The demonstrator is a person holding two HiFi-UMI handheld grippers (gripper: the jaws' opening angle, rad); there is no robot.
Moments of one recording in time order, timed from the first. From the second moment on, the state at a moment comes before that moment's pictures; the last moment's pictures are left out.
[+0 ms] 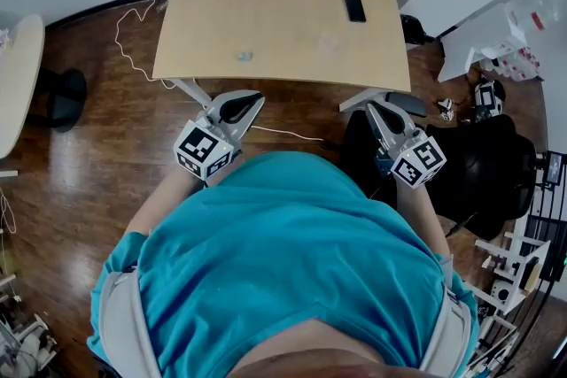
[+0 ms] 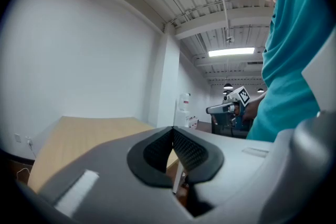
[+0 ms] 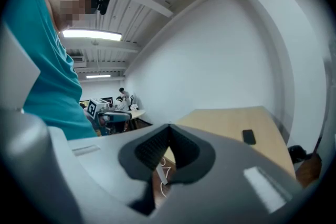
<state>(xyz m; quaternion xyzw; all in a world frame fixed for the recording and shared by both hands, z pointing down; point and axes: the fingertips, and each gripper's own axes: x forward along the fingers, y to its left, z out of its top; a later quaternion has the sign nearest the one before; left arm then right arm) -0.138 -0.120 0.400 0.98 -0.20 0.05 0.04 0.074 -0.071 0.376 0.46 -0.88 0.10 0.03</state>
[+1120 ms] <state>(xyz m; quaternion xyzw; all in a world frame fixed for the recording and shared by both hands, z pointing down) -0.125 -0.314 0.552 0.87 -0.34 0.35 0.05 0.159 -0.236 0.419 0.38 -0.92 0.11 0.04</state>
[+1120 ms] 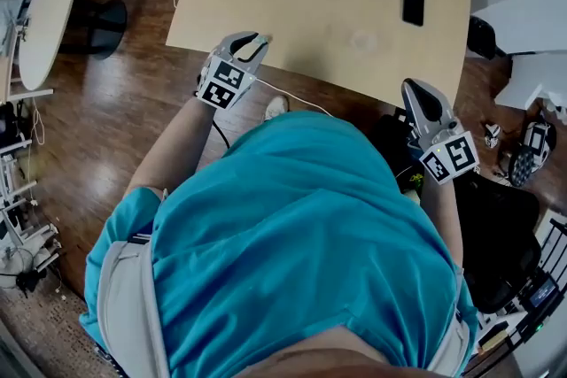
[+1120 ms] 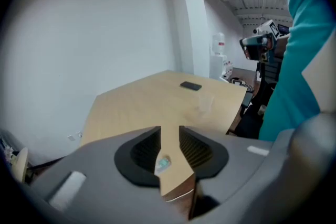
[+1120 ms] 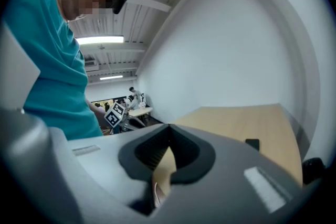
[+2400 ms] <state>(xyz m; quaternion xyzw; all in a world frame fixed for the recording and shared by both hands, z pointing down) -0.165 -0.346 0.723 0.80 -0.14 0.58 0.07 0.123 -0.272 0.457 0.39 -0.90 0.17 0.10</state>
